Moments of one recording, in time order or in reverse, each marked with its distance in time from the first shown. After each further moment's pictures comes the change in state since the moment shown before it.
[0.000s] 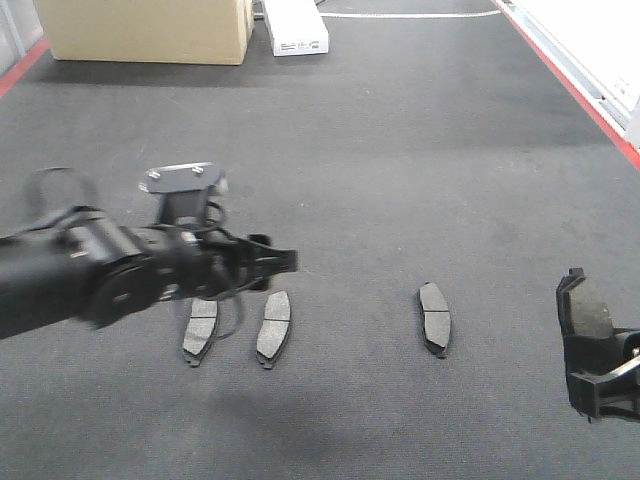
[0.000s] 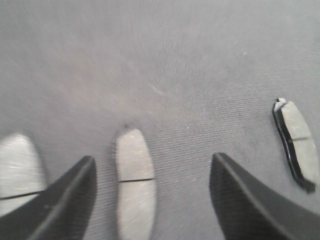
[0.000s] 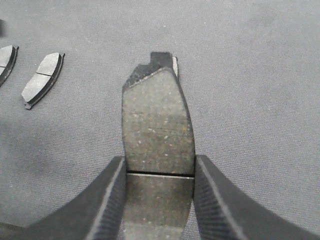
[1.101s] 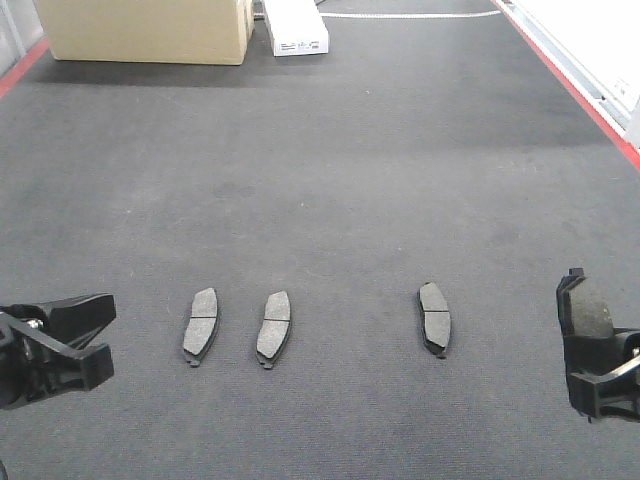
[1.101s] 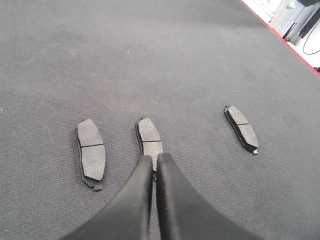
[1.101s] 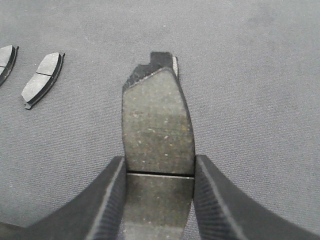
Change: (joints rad) left arm 0.000 -0.790 0.473 0.061 0.019 0.000; right arm 0.000 0.000 0.000 0.000 0.000 0.000
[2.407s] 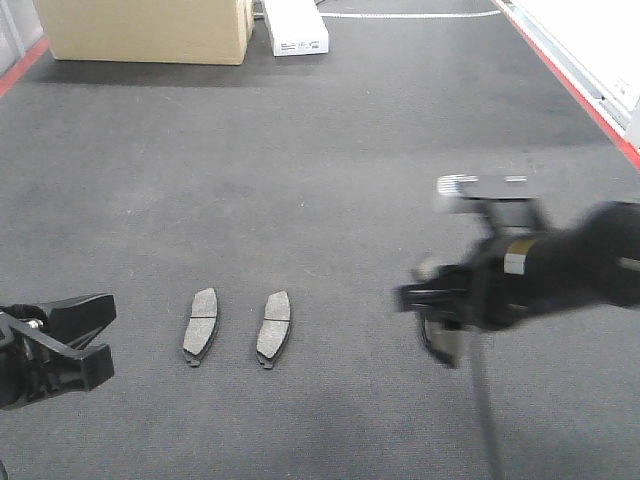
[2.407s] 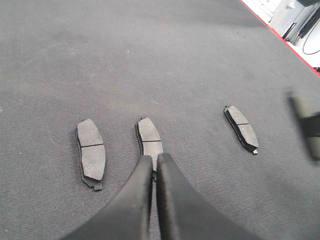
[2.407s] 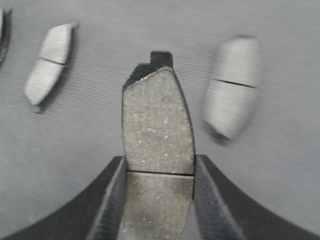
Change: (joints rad) left arm 0.000 0.000 0.000 0.000 0.000 0.000; right arm 0.120 0.710 -0.335 0.106 -0.075 0.018
